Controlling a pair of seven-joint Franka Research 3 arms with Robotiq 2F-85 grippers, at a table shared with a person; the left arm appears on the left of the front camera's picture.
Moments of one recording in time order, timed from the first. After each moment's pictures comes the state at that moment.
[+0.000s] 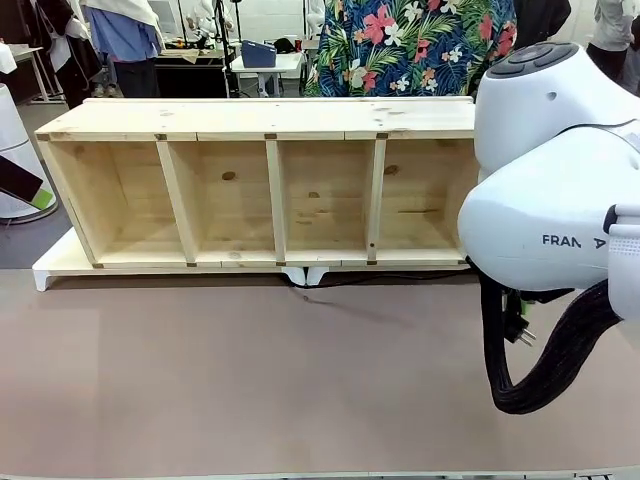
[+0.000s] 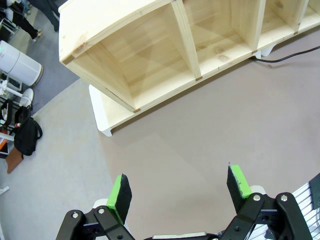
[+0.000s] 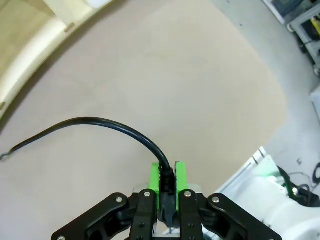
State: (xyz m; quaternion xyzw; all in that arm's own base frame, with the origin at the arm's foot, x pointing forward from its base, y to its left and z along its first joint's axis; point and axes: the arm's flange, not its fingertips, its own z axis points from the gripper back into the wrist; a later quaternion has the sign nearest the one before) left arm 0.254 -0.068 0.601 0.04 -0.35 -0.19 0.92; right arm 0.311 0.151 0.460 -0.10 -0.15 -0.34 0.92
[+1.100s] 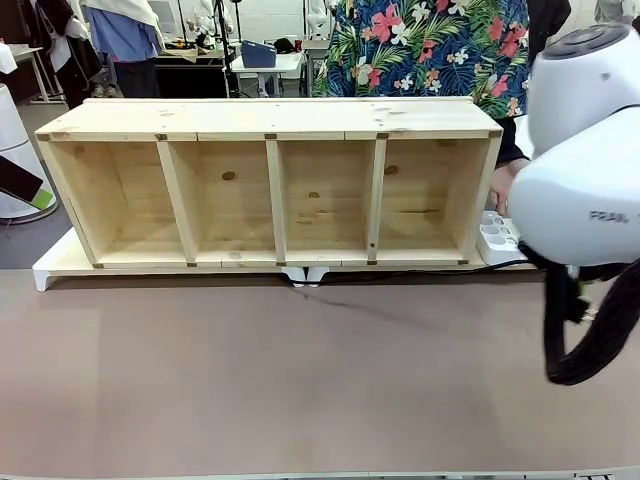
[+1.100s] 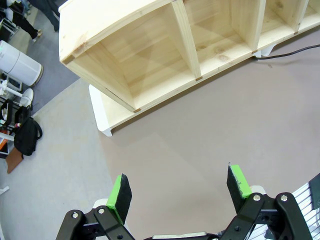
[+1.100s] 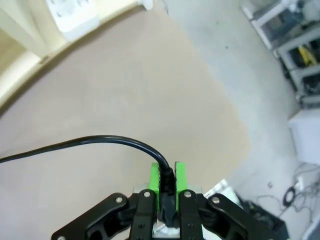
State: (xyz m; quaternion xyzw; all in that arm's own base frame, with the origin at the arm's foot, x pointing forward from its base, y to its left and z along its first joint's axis) left arm 0.254 -0.068 0.601 0.04 -0.35 -0.19 0.92; right arm 0.326 0.070 0.482 -0.16 -0.15 -0.27 0.94
